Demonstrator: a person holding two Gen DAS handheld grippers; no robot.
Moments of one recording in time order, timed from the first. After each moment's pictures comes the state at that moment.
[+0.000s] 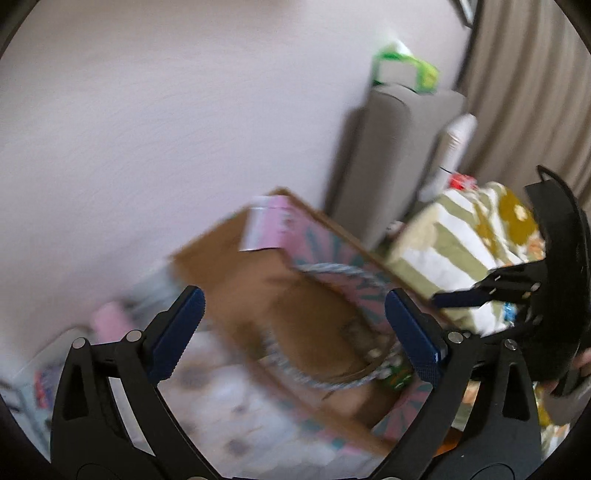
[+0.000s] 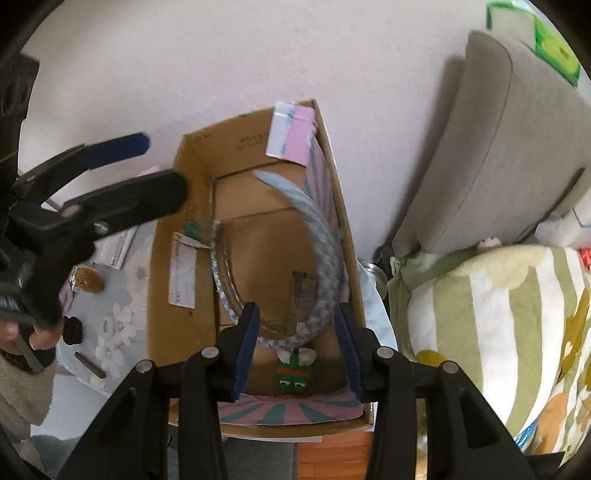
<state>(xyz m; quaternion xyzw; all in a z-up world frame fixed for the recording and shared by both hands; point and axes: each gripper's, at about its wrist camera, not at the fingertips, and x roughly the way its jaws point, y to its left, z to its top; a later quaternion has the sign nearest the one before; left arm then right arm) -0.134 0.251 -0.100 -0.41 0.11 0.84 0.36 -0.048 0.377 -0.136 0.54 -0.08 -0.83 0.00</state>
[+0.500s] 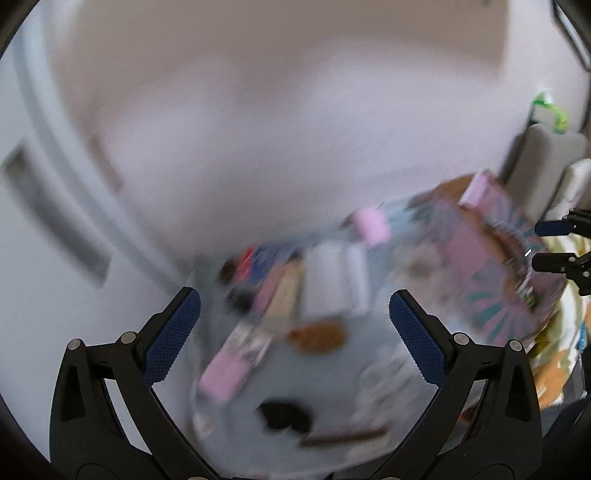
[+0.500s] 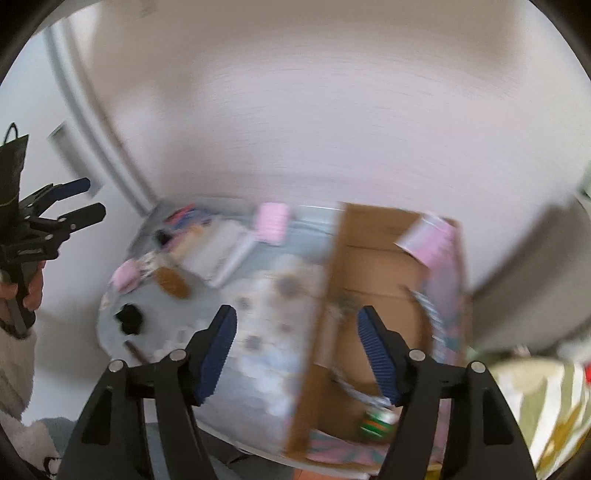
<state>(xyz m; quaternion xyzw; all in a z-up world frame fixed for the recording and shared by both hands) -0.068 -0.039 -0.067 -0.43 0.09 0.90 0.06 -0.057 0.238 -0.083 0.47 0.02 -0.86 0.18</state>
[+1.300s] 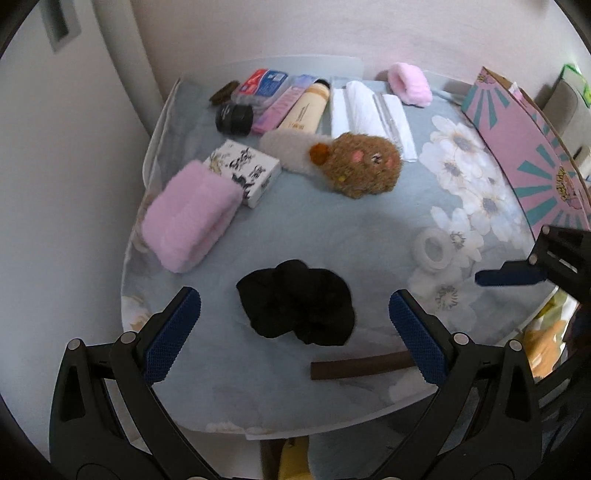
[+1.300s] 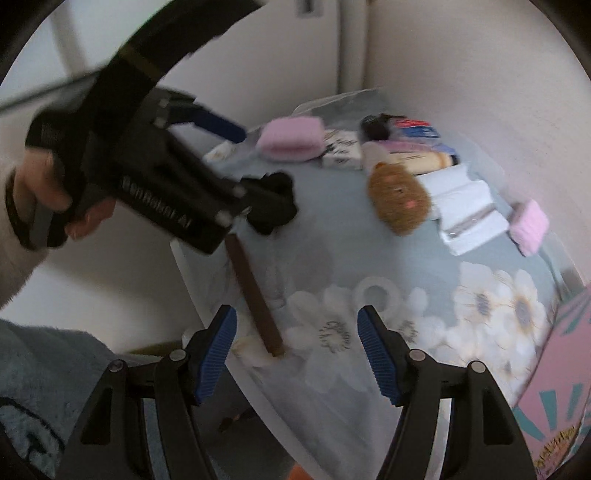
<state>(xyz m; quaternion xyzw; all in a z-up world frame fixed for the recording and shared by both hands) -0.027 -0.084 -0.245 -0.55 0.02 0.84 0.07 0.010 0.020 -0.227 0.47 0.23 -0.76 0.40</state>
